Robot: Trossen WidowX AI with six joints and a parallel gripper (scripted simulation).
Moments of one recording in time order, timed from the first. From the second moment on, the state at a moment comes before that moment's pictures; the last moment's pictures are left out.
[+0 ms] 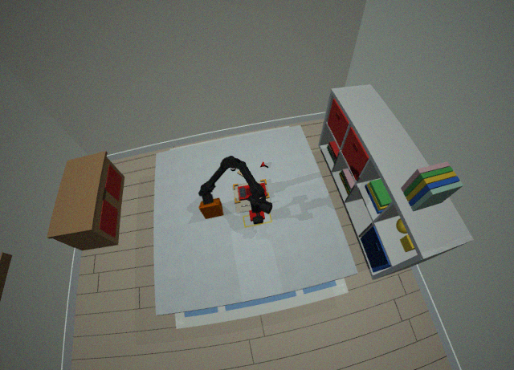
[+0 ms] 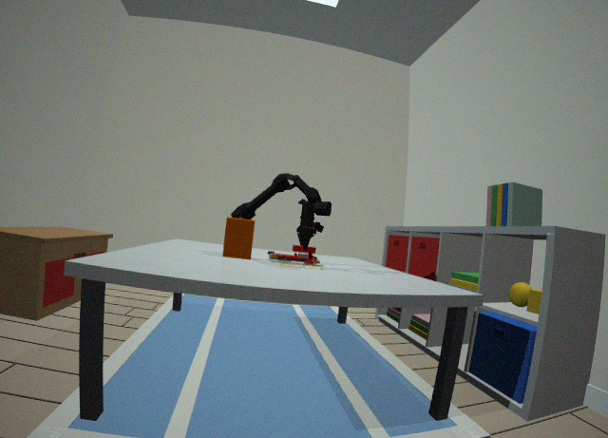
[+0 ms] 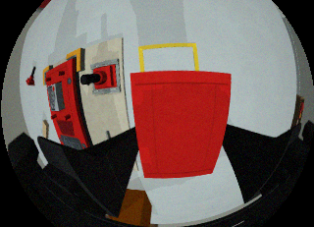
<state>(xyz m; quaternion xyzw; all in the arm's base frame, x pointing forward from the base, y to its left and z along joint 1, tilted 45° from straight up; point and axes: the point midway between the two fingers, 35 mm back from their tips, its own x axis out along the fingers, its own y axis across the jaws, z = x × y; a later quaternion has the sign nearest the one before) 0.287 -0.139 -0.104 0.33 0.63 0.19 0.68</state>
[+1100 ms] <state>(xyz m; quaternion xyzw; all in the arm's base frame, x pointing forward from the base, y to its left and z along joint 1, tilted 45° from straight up) 0.290 -0.125 -0.117 0.33 0.63 0.19 0.68</state>
